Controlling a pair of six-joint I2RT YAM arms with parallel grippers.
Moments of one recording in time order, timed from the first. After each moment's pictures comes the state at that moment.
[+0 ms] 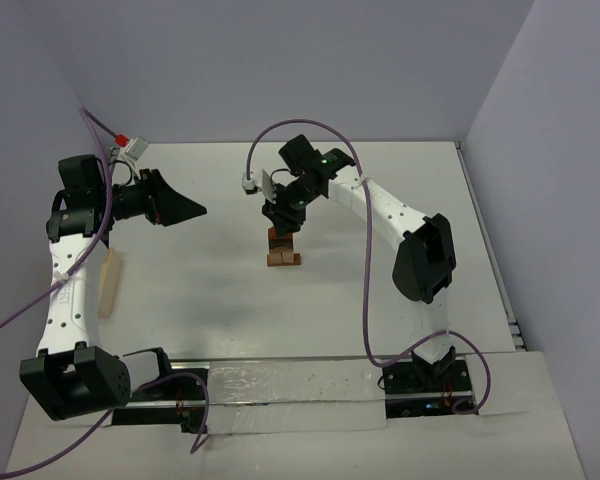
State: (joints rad) left arm 0.16 1.20 1.22 -0.62 1.20 -0.15; right arm 0.65 2.01 1.92 -1.01 -0.57 -0.72
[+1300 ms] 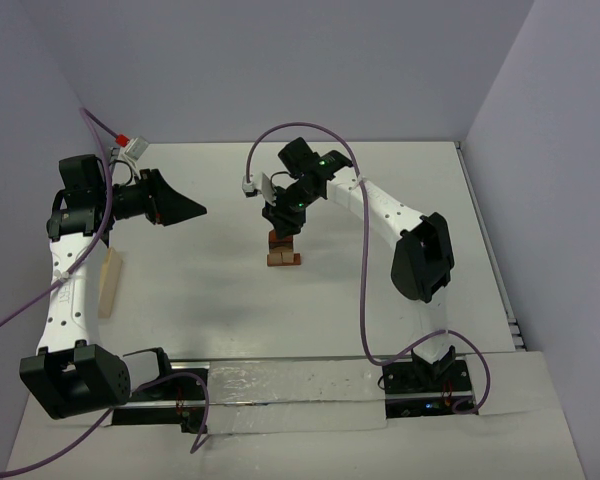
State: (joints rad) left arm 0.16 1.21 1.22 -0.62 1.21 -0.16; right arm 0.65 2.02 1.91 -1.01 -0.57 -0.72
